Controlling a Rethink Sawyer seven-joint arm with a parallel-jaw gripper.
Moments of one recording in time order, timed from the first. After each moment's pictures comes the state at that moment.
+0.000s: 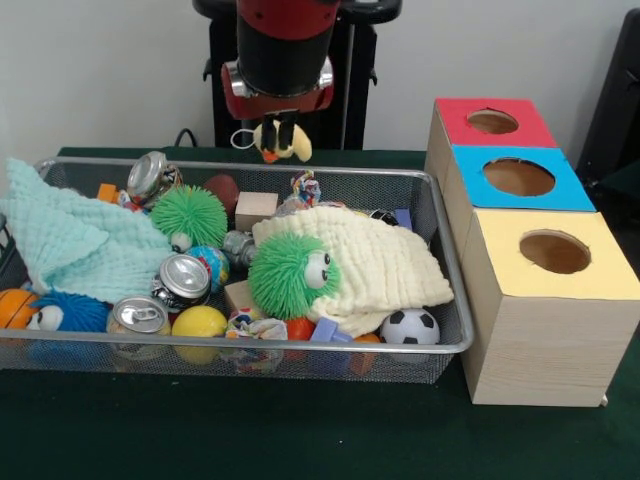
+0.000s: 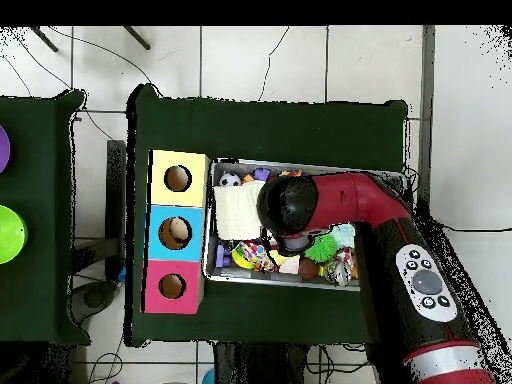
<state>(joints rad) -0.56 -0.67 0.44 1.57 -0.50 1.18 1.57</state>
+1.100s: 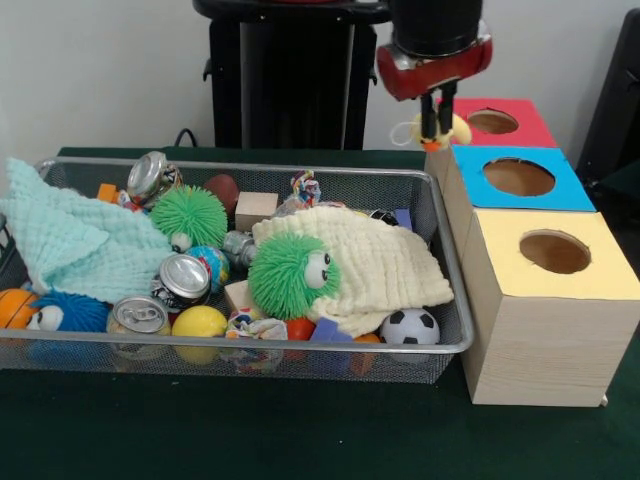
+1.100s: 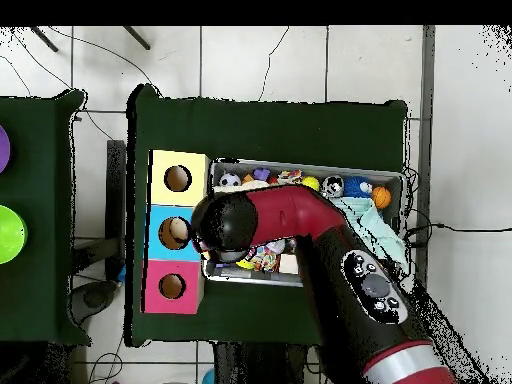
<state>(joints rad) -0.50 -0.76 0.57 1.77 -0.30 0.88 1.57</state>
